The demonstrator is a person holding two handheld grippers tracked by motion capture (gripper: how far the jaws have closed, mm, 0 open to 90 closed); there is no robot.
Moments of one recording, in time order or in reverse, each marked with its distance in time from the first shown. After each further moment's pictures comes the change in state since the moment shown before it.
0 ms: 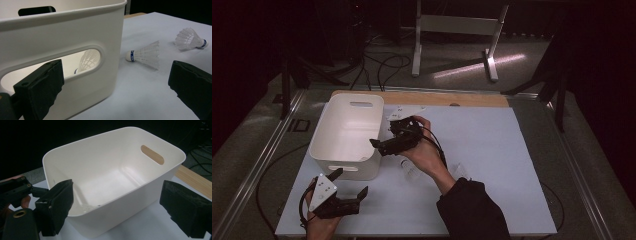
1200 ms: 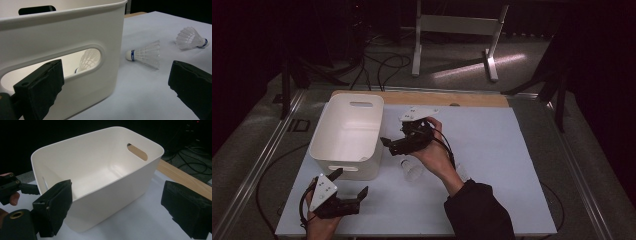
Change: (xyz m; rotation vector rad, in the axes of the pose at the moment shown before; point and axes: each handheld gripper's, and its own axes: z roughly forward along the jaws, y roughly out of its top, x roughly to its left) left arm 0.000 0.000 0.000 0.005 0.004 0.001; right arm -0.012 -0.013 -0.019 -0.023 -0.063 0.013
